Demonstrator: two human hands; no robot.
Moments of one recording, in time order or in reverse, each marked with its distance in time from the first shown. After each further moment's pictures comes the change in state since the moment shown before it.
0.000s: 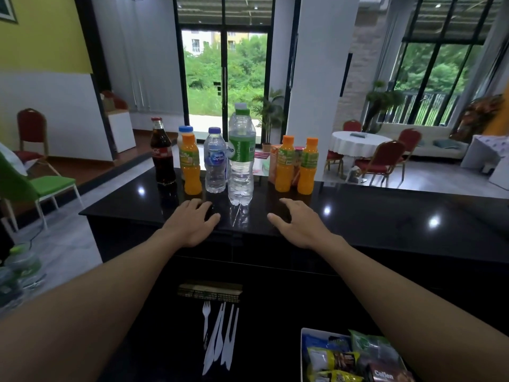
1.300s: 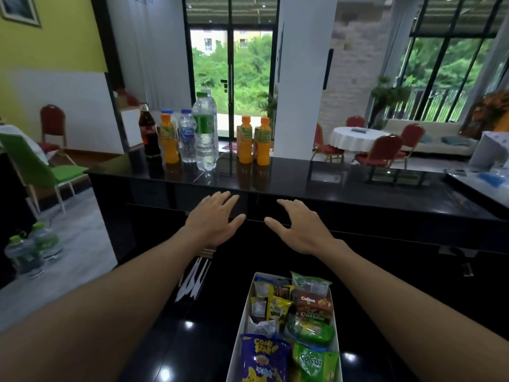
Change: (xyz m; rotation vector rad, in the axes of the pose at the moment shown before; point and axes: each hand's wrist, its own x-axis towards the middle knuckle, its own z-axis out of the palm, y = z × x) left_hand -0.153 0.201 0.038 0.131 0.101 0.152; right_hand -0.194 0.099 -0.063 -0.041 0.022 -0.168
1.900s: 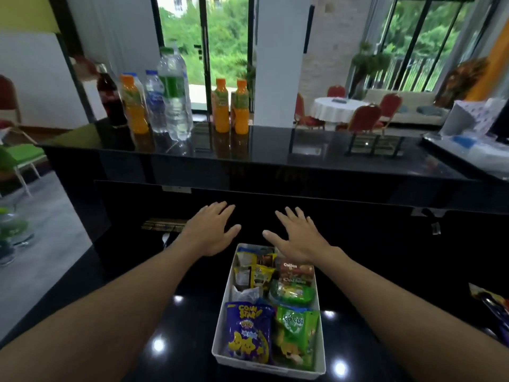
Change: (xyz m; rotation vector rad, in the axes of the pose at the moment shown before) left_hand -0.029 0.035 0.073 -0.060 -0.106 0.075; right_hand -0.064 0.049 0.050 -0.102 -0.231 0.196
